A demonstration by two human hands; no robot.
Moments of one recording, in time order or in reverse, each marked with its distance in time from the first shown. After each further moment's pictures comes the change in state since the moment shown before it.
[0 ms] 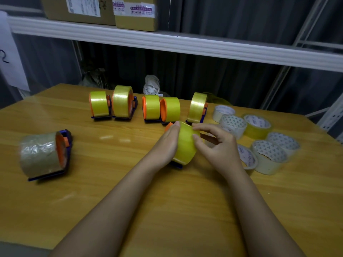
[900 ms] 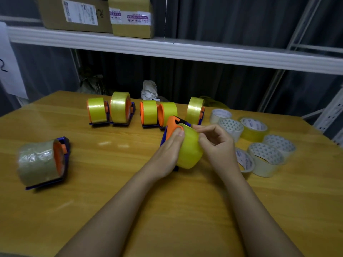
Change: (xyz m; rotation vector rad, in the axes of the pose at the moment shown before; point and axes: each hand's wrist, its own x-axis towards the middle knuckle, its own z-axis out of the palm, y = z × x) left_hand -0.006 -0.007 0.004 -0.017 -0.061 0.111; right_hand 0.005 -0.003 0.003 0.321 0.086 0.167
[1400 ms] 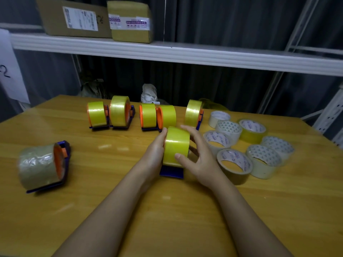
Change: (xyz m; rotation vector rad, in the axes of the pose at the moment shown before) left_hand 0.018 -0.013 -0.013 -0.446 0.088 -0.187; right_hand -0.012 0.006 0.010 -0.239 -0.347 -0.023
